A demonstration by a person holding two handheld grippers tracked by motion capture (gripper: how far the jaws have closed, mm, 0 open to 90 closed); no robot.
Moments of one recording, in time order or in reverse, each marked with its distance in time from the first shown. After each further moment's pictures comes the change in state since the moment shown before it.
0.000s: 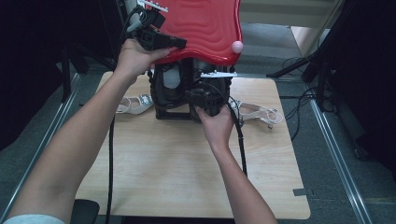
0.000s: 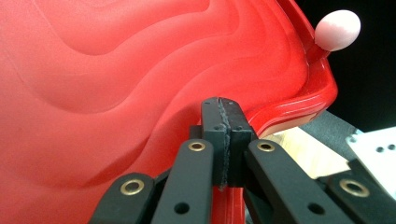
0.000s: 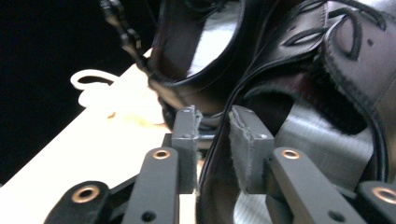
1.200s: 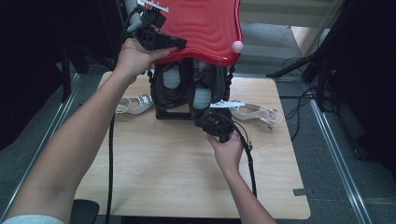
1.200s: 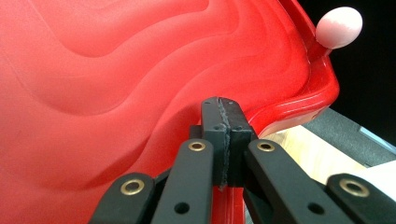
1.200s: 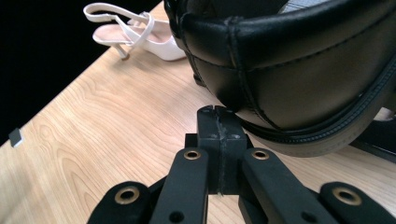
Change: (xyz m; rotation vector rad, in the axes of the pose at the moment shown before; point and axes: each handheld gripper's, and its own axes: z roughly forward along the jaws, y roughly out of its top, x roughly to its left) left arm -0.002 0.000 0.000 0.004 0.007 0.007; right arm -0.022 -0.079 -0.007 0.077 0.104 0.030
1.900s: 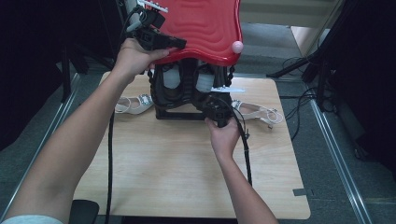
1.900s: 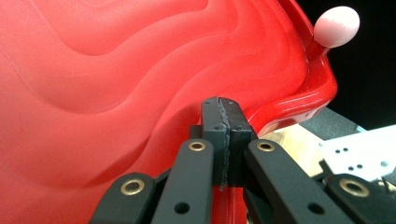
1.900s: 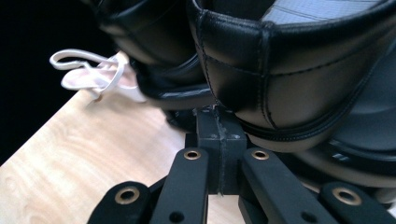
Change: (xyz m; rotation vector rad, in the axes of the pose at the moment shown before) left arm 0.002 -0.001 -0.001 -0.001 -0.010 0.009; right arm -0.013 0.039 0.008 -0.078 -0.116 0.041
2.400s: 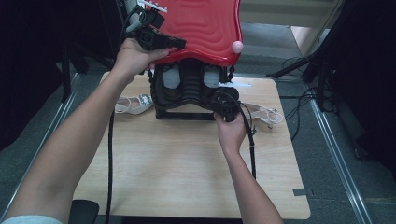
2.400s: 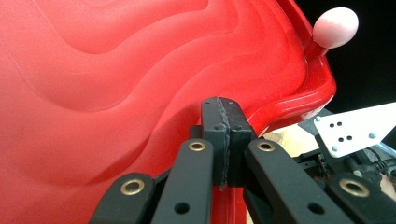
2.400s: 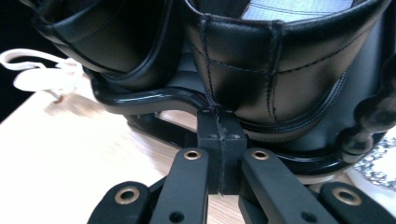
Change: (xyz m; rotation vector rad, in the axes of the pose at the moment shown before) left arm 0.001 -0.001 0.000 -0.007 -0.006 -0.009; right arm -0.019 0.010 -0.005 0.018 -0.109 -0.027
